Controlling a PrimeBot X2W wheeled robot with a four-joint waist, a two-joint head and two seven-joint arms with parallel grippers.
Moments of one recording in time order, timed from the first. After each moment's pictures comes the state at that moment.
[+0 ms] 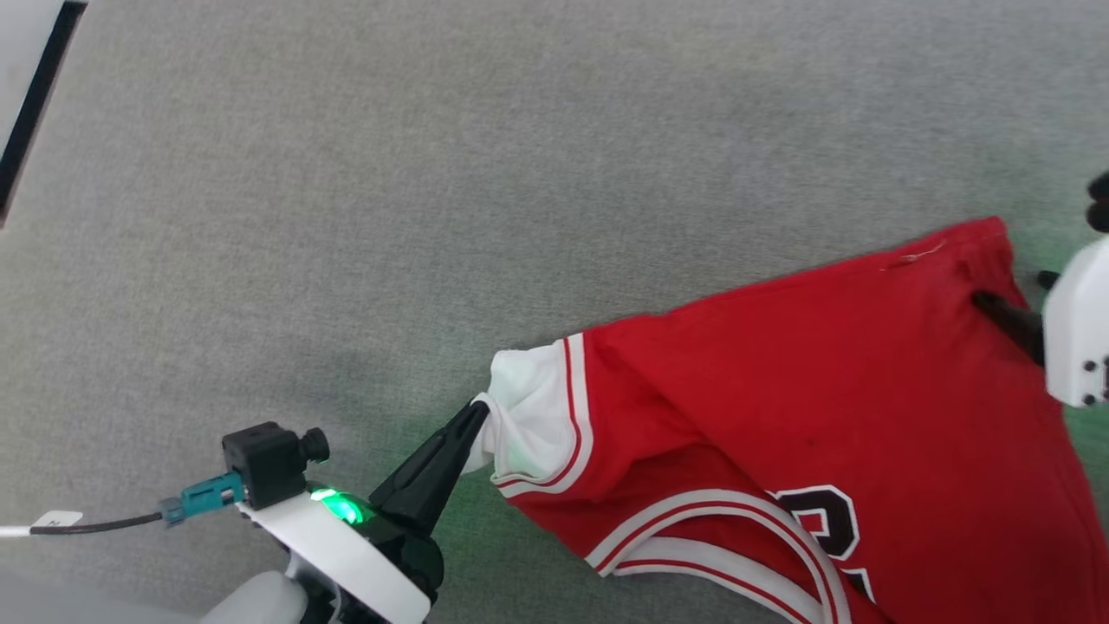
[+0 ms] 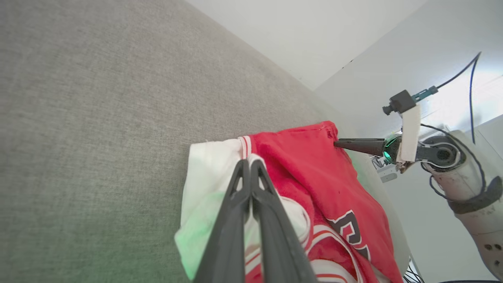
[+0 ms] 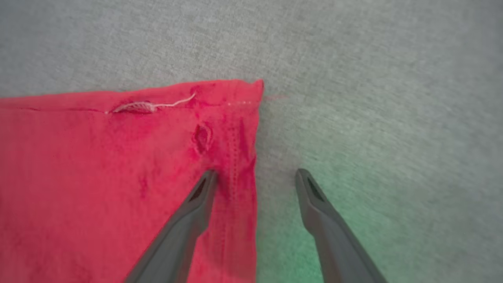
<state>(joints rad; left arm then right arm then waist) -0.26 0.56 -0.76 0.00 -1.18 -0.13 -0.26 -0.47 -0.62 0.14 0.13 0.64 0.13 0.86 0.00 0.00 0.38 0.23</state>
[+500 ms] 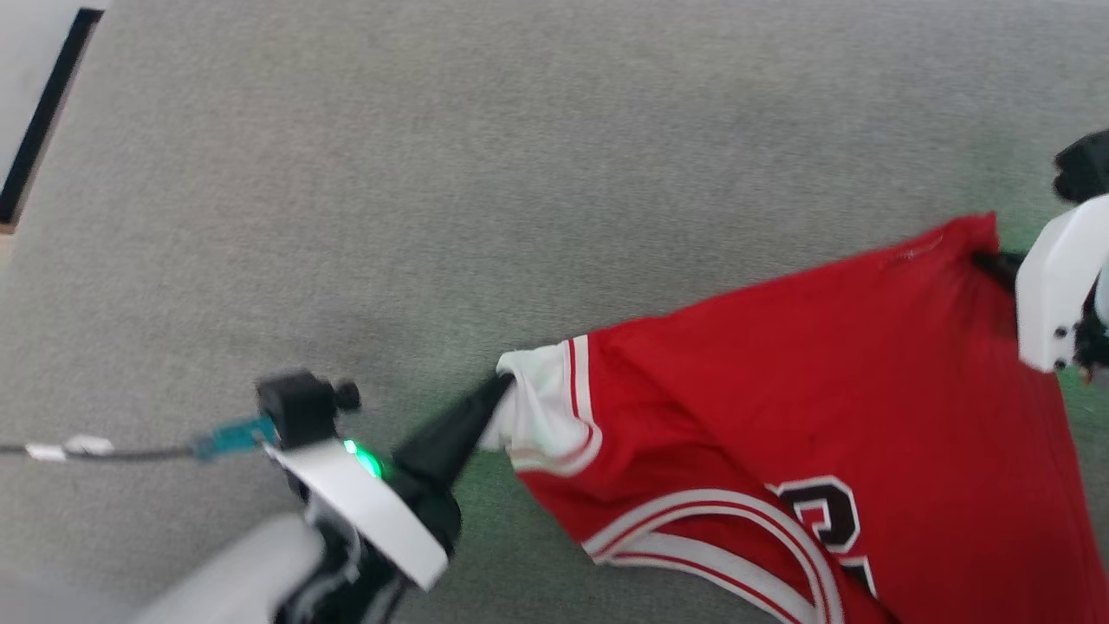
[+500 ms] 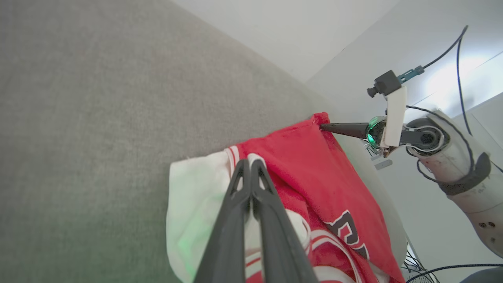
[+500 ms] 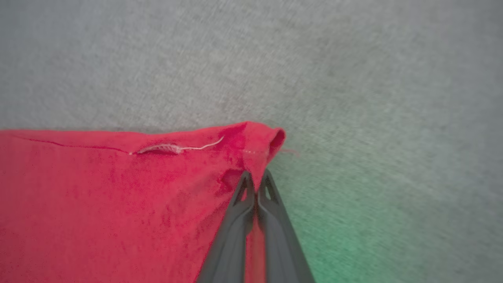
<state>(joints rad) -0.42 0.56 -0.90 0.07 -1.24 -0.13 -0.26 -0.63 -0.63 0.33 0.34 0.70 0.13 0.72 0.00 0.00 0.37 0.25</state>
